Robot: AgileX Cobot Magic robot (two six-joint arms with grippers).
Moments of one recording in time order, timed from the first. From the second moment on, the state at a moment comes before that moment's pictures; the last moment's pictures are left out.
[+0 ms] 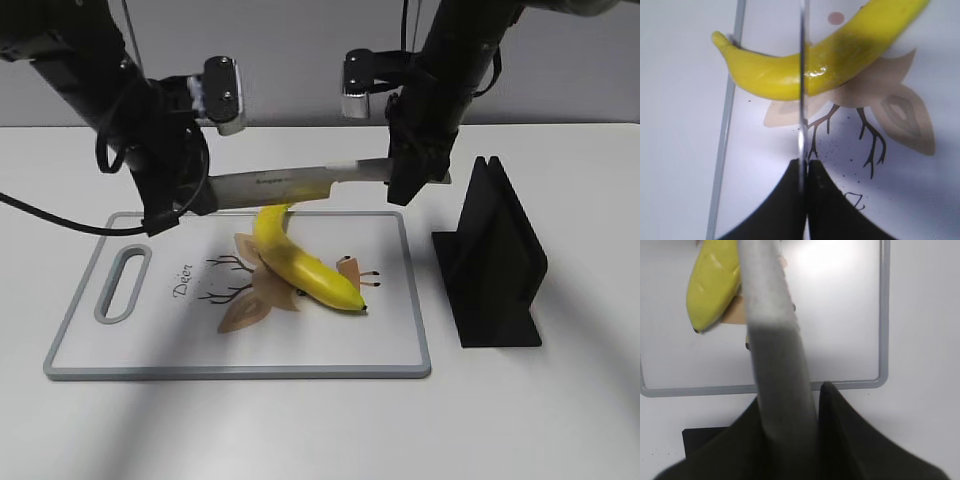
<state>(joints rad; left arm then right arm) -0.39 1.90 -1.38 -0.39 0.83 1.38 0.37 2.22 -1.90 0.30 1.24 -1.14</state>
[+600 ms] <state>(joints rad) -0.40 1.84 -1.38 -0.41 0.82 1.37 0.38 2.17 -1.91 0.32 1.24 -1.07</state>
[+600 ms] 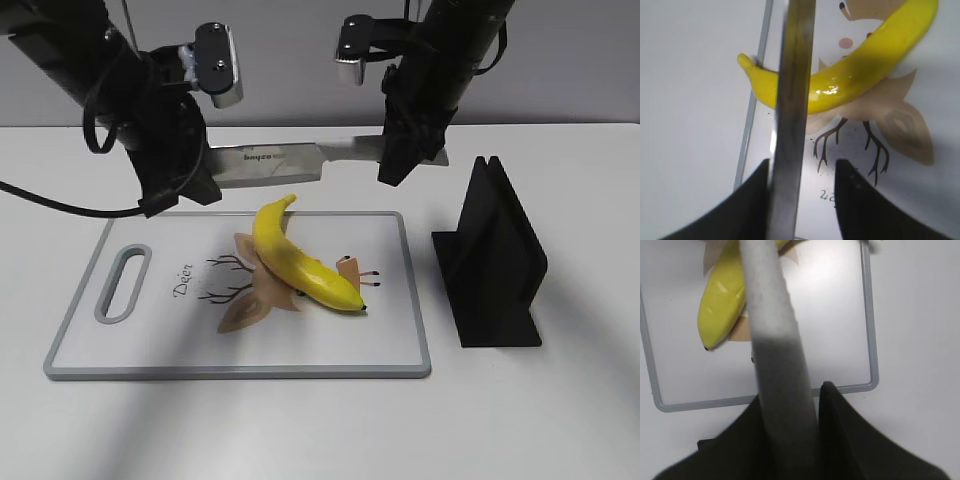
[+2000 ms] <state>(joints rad) -0.22 1.52 -1.46 -0.21 0.81 0.51 0.38 1.85 -1.76 0.29 1.23 -0.55</state>
